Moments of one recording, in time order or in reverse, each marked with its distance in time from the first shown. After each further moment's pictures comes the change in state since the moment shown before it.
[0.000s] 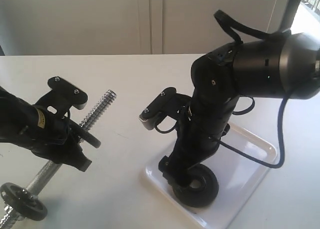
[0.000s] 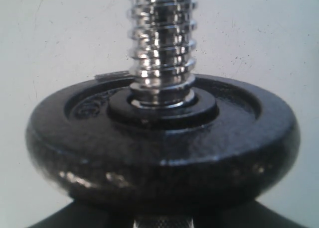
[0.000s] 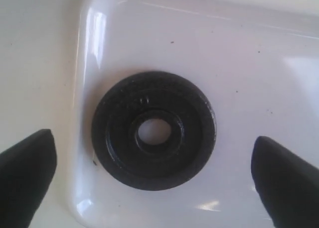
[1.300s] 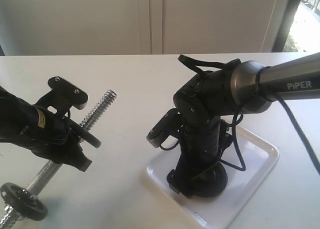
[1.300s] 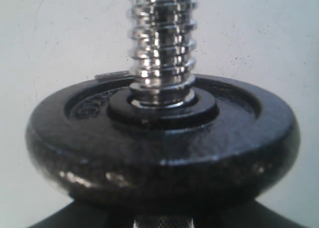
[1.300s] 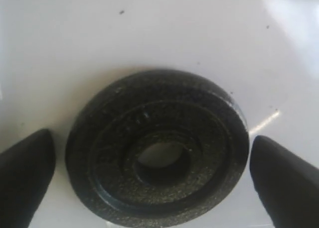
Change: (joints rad) left arm 0.000 0.000 0.000 0.000 -0.002 0.000; right arm 0.003 0.197 -0.020 -0.197 0.009 0.188
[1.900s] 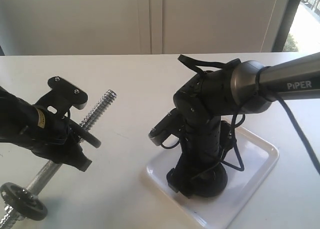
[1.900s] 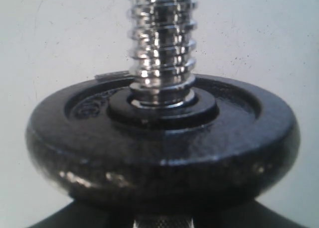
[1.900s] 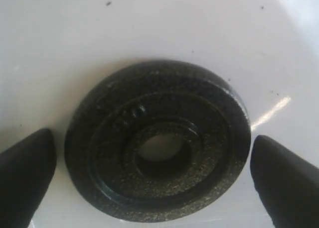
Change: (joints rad) left arm 0.000 0.000 0.000 0.000 0.000 0.000; right arm 0.000 0.000 0.000 0.000 0.013 0.071
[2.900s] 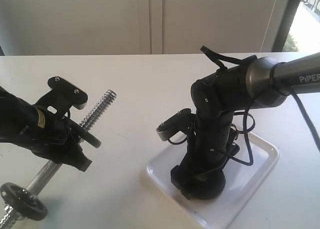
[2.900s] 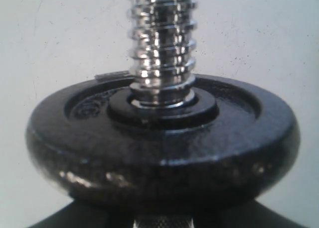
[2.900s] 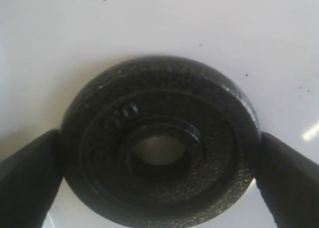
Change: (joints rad) left arm 0.000 0.000 0.000 0.000 0.000 0.000; right arm -0.079 0.017 0.029 0.187 -0.026 -0.160
